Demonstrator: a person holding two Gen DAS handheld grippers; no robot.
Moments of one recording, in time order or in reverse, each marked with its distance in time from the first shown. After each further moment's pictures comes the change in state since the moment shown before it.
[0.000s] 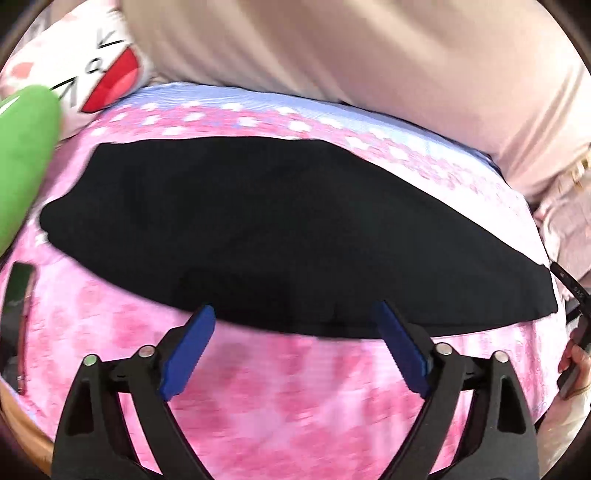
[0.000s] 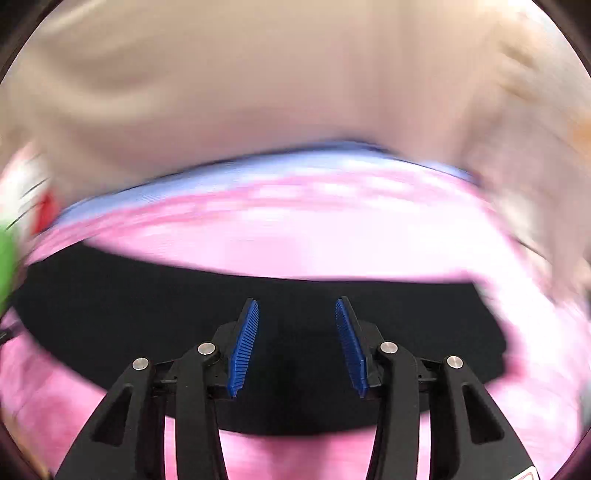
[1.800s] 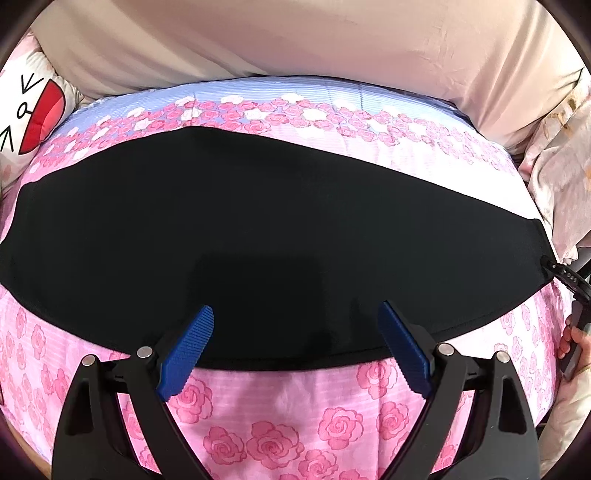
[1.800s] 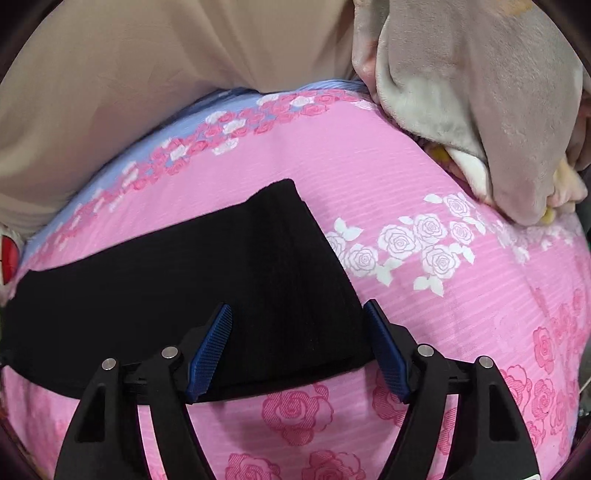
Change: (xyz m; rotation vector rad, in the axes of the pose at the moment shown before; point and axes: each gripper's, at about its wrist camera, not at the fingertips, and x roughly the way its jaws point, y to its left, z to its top) left arm 0.051 -0.121 0.003 0.132 0.067 -0.009; right arm 0.068 -0.163 -0.049 0.133 0.148 0.009
